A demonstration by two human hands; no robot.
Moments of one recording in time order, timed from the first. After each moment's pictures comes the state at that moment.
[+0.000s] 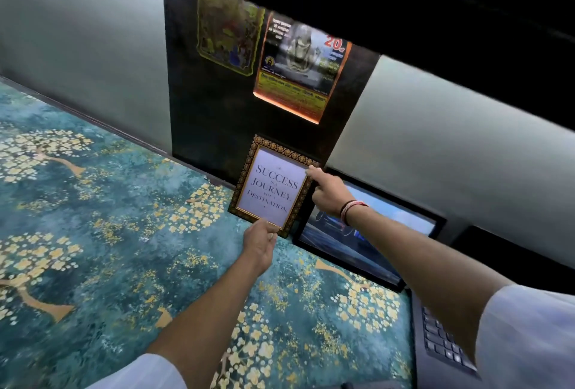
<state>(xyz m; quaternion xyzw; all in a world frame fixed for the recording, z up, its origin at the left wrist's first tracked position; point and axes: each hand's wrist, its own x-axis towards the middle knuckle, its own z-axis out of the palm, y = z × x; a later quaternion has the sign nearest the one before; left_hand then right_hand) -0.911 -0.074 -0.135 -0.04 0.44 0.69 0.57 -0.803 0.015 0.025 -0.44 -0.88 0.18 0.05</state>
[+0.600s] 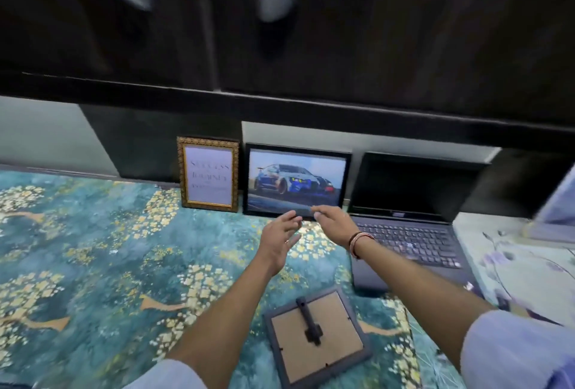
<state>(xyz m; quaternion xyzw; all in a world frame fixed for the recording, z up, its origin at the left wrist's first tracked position) -0.726 -0.136 -0.064 0.15 0.48 0.56 0.66 -0.569 -0.094 -0.002 -0.57 -0.72 0.37 0.14</state>
